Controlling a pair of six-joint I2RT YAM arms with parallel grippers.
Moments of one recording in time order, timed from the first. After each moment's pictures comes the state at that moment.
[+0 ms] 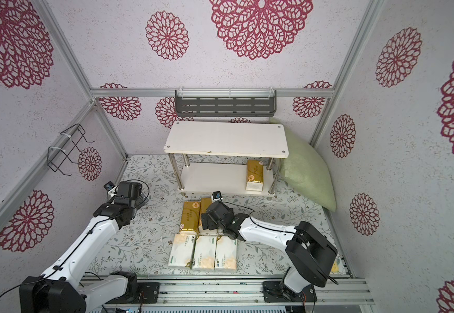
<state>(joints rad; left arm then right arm) -0.14 1.15 0.88 -0.64 -0.54 -0.80 0.97 1.55 0.92 -0.18 0.28 0.61</state>
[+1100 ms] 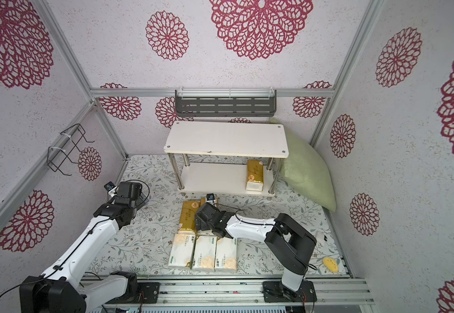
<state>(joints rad) -0.14 1.15 0.88 -0.64 -0.54 -0.80 1.02 1.72 1.04 -0.22 0.32 0.72</state>
